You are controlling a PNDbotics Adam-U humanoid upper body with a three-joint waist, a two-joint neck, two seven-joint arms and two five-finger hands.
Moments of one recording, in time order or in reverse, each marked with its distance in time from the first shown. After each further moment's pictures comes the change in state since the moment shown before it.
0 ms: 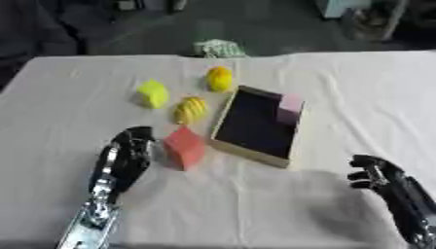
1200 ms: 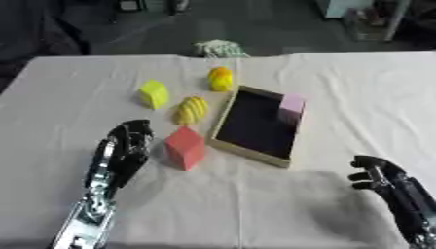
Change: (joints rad) left arm -0.040 0.112 0.017 -0.081 -0.030 0.012 -0.016; right arm 0.000 0.000 0.000 0.000 0.000 -0.002 0.002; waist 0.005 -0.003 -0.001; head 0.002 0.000
